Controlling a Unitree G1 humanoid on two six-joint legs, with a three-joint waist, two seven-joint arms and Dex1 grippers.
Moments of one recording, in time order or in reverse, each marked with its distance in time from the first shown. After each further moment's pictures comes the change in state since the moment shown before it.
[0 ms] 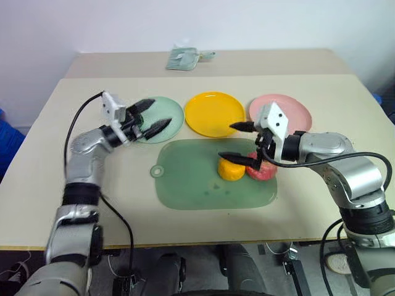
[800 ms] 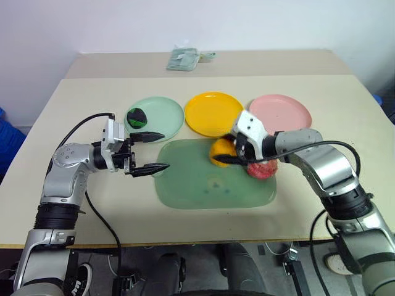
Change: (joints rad) left arm 0.093 0.052 -0.032 -0.125 0.029 0.026 -0.052; right arm -0.199 0.179 0.089 0.193 -0.147 0.011 -0.094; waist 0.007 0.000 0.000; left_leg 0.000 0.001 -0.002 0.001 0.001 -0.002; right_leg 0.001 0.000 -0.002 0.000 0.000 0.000
